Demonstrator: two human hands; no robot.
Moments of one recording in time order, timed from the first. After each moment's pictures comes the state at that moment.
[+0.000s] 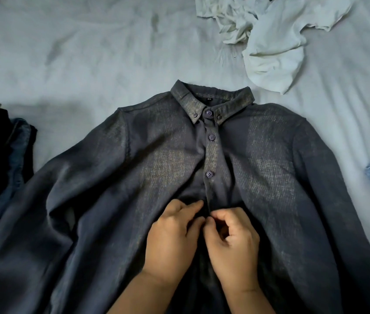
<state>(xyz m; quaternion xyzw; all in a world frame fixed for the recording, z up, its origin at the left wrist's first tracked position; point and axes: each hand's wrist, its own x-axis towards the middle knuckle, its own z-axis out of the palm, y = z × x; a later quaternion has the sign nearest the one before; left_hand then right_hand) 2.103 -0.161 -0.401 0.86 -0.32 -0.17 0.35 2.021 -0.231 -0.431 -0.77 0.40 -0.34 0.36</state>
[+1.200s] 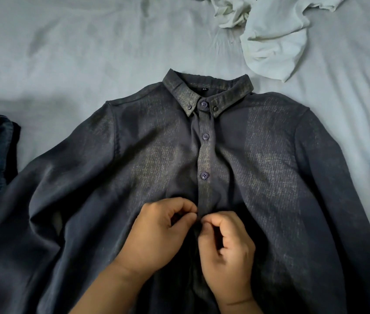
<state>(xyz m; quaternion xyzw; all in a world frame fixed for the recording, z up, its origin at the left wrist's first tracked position) 2.130 -0.162 -0.387 0.80 -0.36 -0.29 0.37 2.016 -0.222 -0.432 -0.76 0.35 -0.38 0.39</state>
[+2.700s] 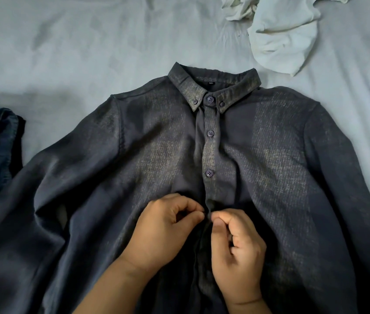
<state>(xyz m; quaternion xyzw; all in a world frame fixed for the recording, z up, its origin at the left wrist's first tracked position) 2.129 -0.160 -0.395 0.80 -0.34 -0.30 0.38 2.012 -0.221 -0.434 -0.75 0.35 -0.39 0.41</state>
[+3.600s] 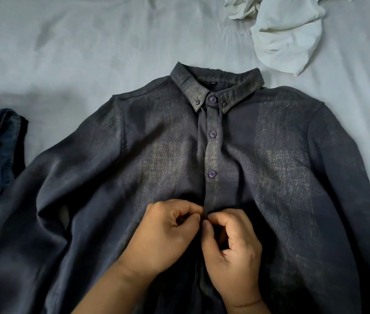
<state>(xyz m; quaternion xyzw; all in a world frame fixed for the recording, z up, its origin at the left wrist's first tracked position) 2.127 -0.157 -0.389 0.77 -0.32 -0.35 0.43 2.015 -0.219 -0.437 -0.79 0.34 -0.37 0.35</state>
